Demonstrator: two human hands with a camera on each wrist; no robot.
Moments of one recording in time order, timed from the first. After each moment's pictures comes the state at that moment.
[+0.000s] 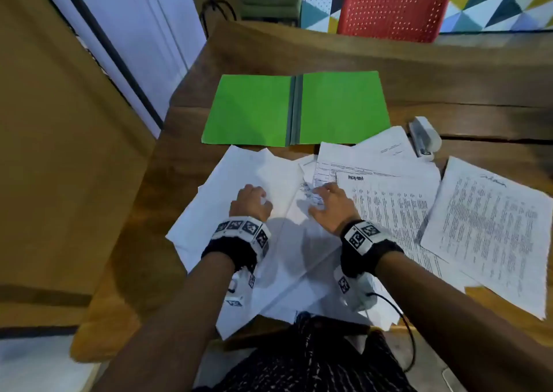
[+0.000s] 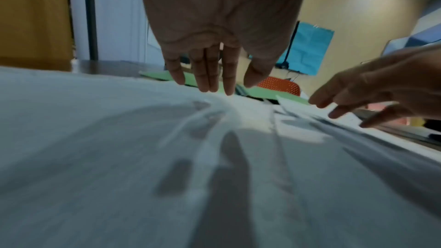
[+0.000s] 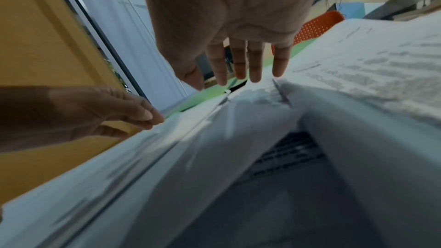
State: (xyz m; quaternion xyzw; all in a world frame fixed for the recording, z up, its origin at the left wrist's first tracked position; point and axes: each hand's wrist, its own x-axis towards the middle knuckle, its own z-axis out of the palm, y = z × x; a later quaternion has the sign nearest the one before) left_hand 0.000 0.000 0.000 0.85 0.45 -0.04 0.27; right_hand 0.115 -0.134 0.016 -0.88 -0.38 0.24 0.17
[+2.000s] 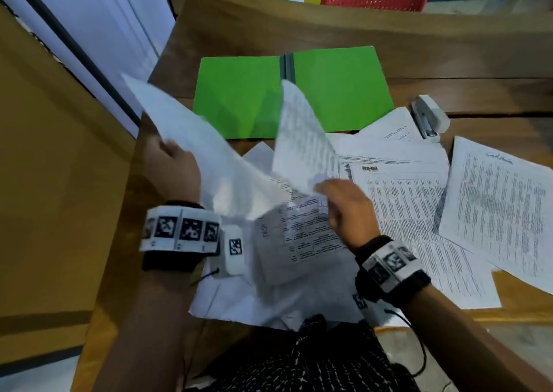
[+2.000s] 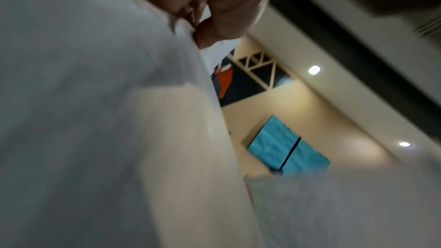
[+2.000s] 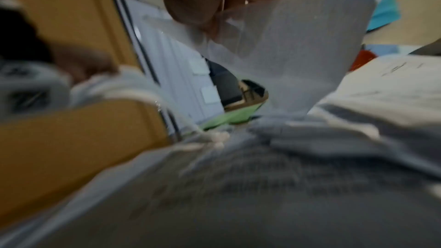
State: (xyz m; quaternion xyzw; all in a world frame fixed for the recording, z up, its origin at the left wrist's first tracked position) left_hand -0.032 0.078 0.091 0.67 0.58 0.36 0.29; right_hand 0.083 -0.130 0.021 -0.78 -0.50 -0.08 0.37
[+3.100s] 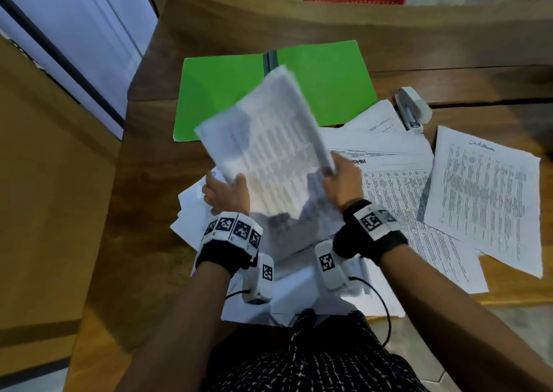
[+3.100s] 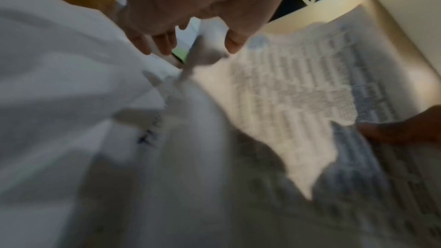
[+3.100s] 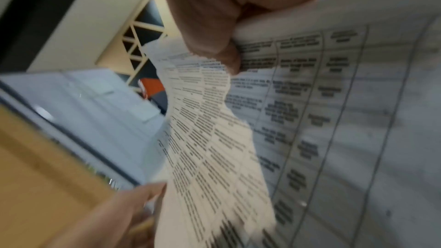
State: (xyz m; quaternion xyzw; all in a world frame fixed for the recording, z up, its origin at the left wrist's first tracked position) left_hand 0.014 0.027 -0.004 0.62 0.62 0.17 0.44; right_hand 0.120 -0.109 0.034 -0.90 -0.20 0.13 0.36
